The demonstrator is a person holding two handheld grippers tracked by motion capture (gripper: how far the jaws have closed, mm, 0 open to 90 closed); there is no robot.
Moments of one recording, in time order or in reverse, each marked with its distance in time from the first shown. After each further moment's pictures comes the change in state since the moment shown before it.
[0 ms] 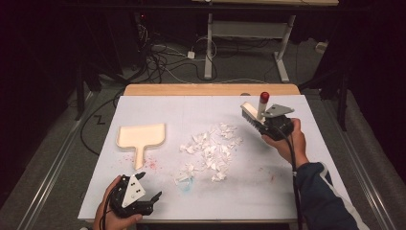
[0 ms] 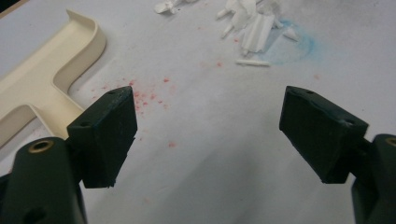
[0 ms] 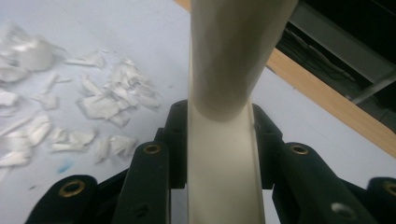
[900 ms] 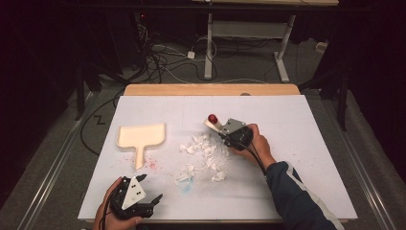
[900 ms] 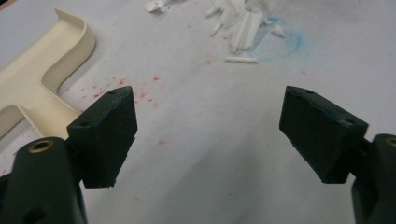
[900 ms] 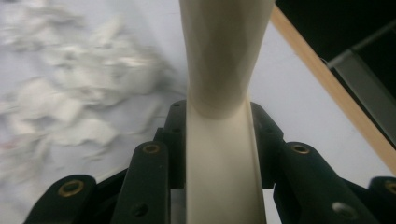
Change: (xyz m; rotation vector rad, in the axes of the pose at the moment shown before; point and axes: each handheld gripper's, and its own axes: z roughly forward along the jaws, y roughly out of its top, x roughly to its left) left arm -0.002 -0.001 -0.002 -0.001 -0.020 0.011; right arm 0.091 0.021 0.054 -0.048 0.147 -0.291
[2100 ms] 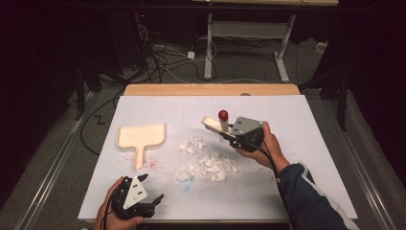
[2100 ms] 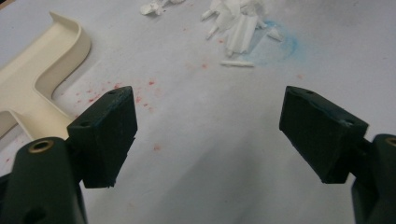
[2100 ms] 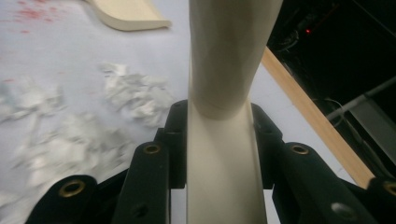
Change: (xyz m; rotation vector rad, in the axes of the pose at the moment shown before) left arm -0.002 0.003 0.002 0.000 -0.012 0.007; right arm -0.008 0.019 -0.061 -0.150 0.077 -0.012
